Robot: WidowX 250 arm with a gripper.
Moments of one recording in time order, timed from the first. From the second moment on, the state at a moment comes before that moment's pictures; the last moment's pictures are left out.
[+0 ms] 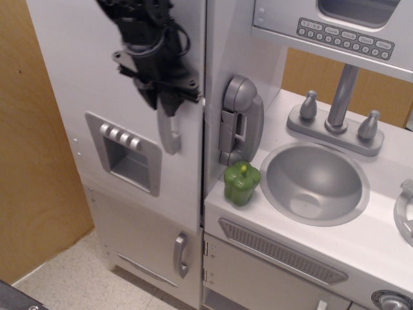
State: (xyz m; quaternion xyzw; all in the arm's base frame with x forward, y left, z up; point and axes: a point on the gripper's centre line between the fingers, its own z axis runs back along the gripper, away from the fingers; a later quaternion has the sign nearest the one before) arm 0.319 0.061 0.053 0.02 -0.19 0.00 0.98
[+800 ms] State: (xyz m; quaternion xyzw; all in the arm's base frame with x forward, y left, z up) arm 0.230 0.053 0.047 0.03 -0.11 -0.07 0.99
